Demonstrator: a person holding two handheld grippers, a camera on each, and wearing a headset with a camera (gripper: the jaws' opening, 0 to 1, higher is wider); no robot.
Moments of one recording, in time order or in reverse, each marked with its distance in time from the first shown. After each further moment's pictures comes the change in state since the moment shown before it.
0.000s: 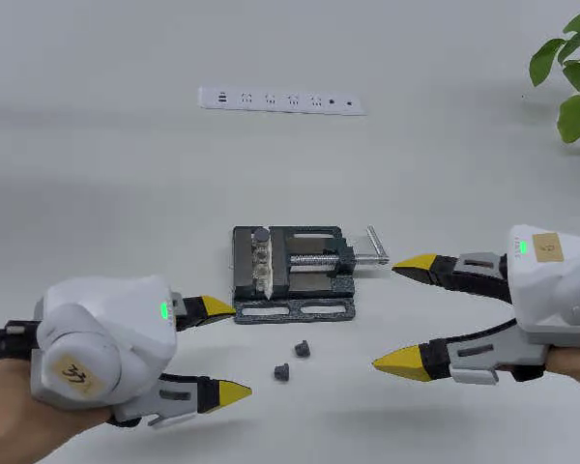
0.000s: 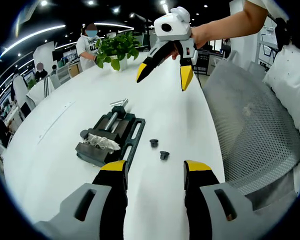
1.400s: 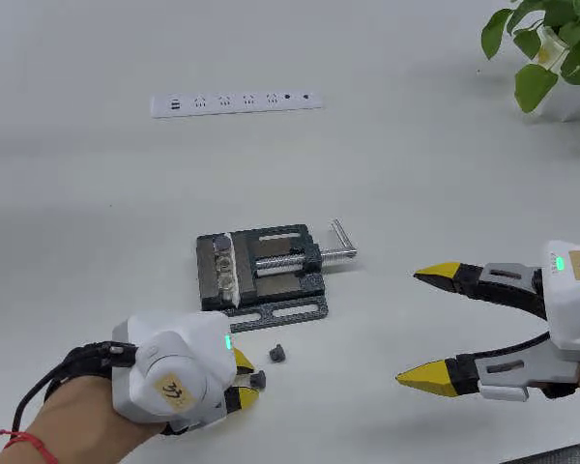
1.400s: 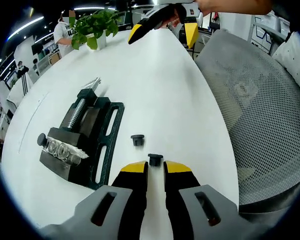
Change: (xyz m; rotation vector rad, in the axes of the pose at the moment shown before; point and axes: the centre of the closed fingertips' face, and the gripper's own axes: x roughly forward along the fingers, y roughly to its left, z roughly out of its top) left arm 0.064 -0.018 -0.024 0.070 0.187 -0.105; right arm -0.035 0.002 -0.029 0.064 -0.046 -0.078
